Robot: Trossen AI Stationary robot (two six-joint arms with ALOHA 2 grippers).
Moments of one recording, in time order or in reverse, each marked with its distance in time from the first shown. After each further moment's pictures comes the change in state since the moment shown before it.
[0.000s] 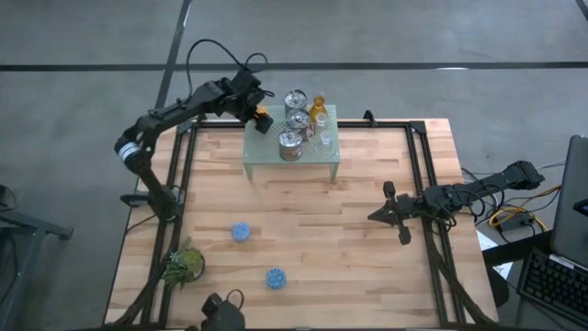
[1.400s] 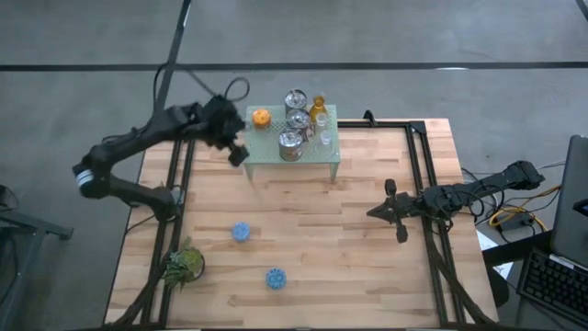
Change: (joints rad) left arm -0.195 -0.399 -0.221 -0.182 0.002 0.021; right arm 0.000 -0.001 0.000 -0.026 0.079 -0.007
